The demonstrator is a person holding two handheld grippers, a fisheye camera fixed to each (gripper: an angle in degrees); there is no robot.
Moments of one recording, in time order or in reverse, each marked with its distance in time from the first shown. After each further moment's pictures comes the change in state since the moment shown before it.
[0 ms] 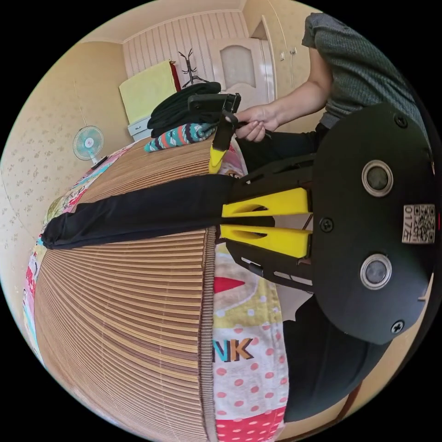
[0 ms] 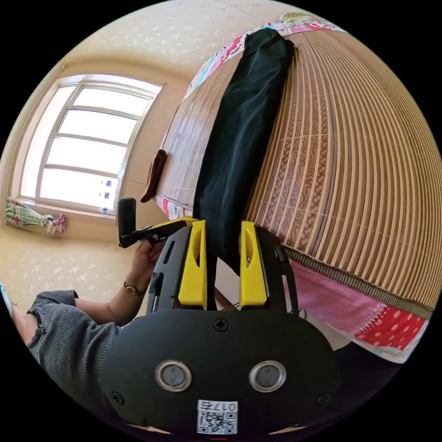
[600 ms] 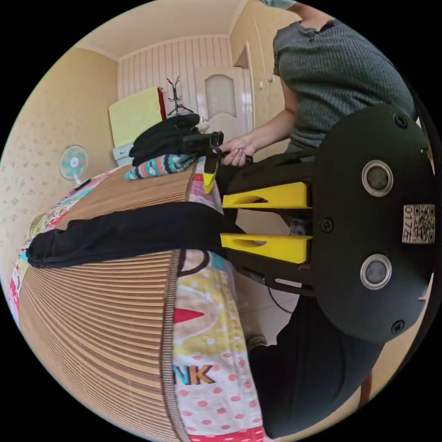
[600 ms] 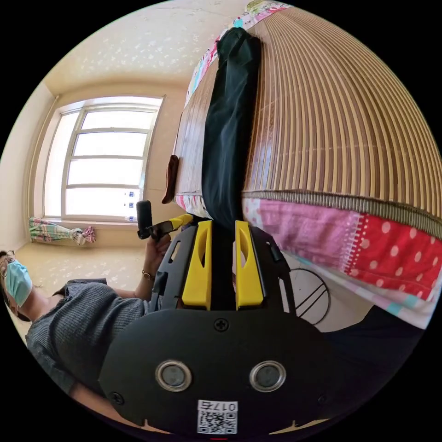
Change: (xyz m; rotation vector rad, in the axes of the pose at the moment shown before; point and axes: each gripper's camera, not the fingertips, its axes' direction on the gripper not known) left arm 0.038 0.020 -0.017 -0.024 0.228 0.074; right arm 0.076 0.075 -0.066 0.068 -0.246 0.110
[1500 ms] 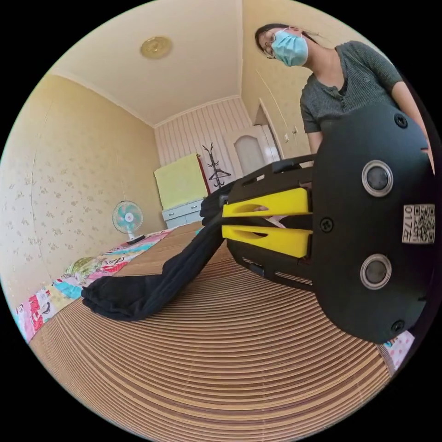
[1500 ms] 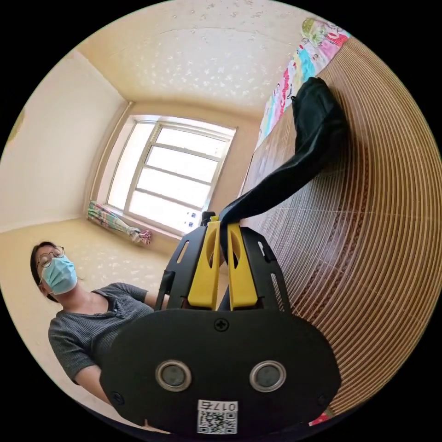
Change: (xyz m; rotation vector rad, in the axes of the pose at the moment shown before) left arm 0.052 -0.053 -0.031 0.227 0.379 0.142; right arm 0.007 -0.024 -0.052 0.118 -0.370 -0.318
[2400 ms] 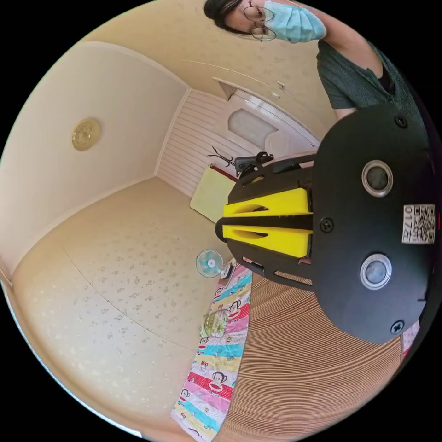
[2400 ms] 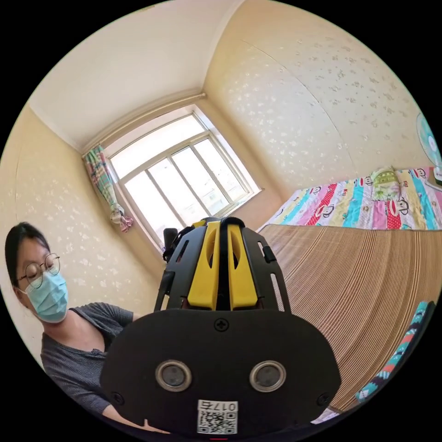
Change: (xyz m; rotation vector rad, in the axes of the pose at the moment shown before) left arm 0.290 -0.019 0.002 0.308 -0.223 0.504; right arm -0.257 -0.030 -0.015 0.205 0.309 -0.434
